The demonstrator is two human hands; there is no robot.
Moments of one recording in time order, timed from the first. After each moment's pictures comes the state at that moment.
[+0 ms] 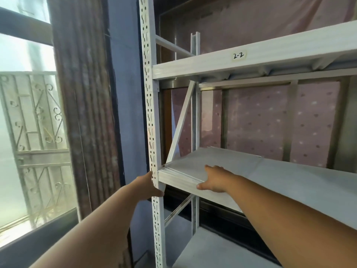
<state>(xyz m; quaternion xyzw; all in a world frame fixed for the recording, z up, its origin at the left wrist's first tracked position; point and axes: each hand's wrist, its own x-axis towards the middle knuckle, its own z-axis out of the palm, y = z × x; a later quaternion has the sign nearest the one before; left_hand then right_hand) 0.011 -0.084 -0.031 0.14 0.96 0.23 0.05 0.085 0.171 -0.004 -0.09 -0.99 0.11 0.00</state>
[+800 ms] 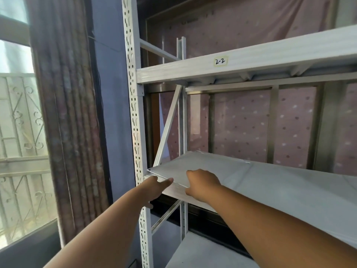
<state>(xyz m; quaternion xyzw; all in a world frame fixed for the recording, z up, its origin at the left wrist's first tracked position) 0.014 -0.018 -0.032 0.09 0.88 0.44 0.12 0.102 0.155 -0.002 -0.04 -0.99 -0.01 0.13</state>
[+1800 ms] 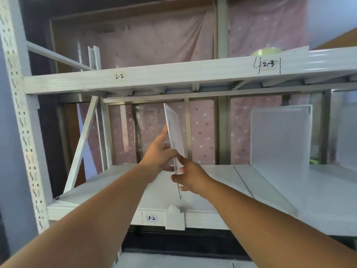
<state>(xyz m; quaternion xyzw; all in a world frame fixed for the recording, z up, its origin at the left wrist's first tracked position) 0.147 0.209 0.079 0.43 0.65 0.62 0.12 0.235 0.318 0.026 -0.15 -0.83 0.48 0.24</state>
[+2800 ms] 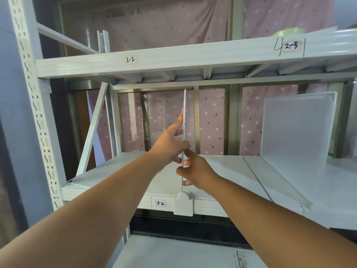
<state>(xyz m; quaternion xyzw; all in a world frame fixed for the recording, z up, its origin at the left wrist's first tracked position) 0.171 0.196 0.086 0.42 0.72 0.55 0.08 0.231 0.301 0.011 -0.14 -0.84 0.46 0.24</state>
